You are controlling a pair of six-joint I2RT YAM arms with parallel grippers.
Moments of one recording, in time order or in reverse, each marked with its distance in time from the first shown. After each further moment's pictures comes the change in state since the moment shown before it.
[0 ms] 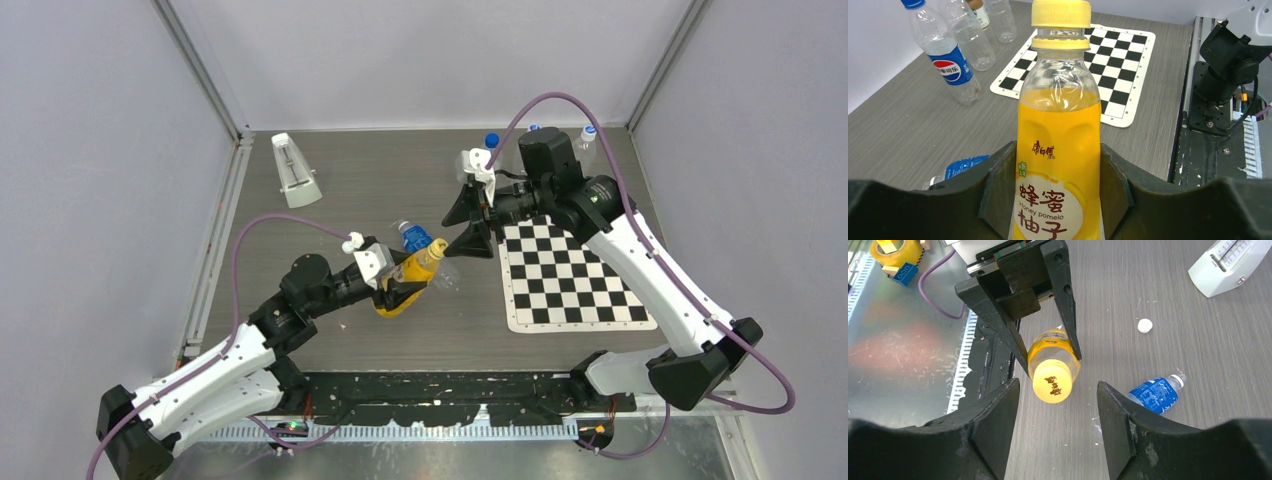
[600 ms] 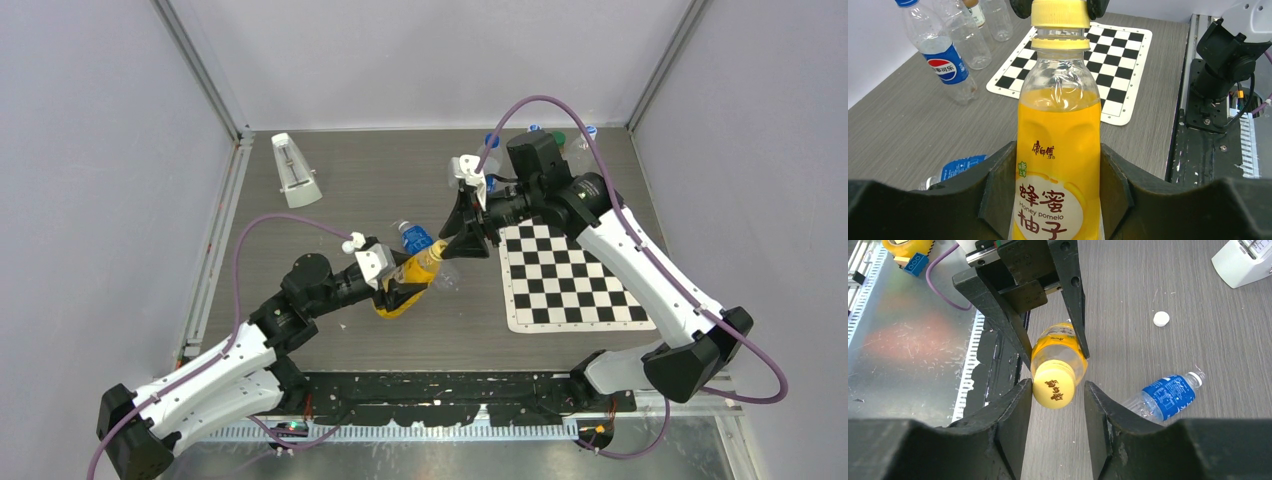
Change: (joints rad) left arm 0.000 0.007 0.000 -0.003 0.013 -0.002; right arm 0.017 0.042 0.000 -0.051 -0.019 -0.037
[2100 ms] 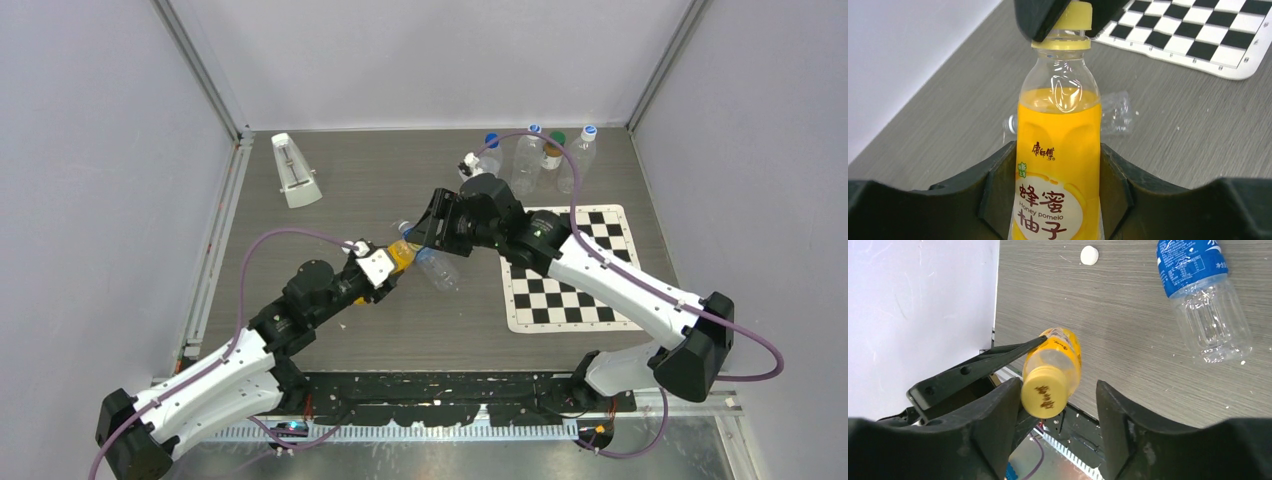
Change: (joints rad) left arm 0.007 -0.036 -0.064 -0.110 -0.326 0.231; right arm 0.254 -0.007 -0.225 0.320 0.933 1.460
